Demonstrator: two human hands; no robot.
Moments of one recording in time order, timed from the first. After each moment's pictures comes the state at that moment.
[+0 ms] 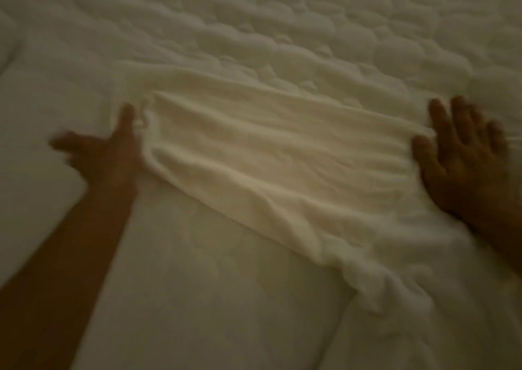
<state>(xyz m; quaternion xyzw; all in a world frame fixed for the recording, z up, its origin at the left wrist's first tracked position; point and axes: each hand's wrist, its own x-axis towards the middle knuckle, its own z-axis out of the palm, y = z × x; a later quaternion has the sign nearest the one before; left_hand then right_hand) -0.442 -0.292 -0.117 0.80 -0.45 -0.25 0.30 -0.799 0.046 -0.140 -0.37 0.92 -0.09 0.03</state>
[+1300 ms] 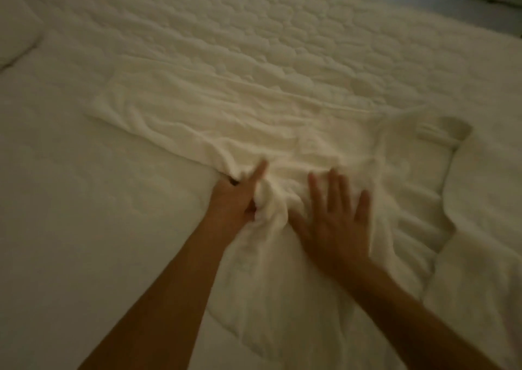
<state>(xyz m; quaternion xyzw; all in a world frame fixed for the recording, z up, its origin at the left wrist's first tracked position) -0.520 0.032 -0.065 0.56 -0.44 -0.69 0.12 -0.628 0.193 -0.087 -0.43 0.89 -0.07 0.08</state>
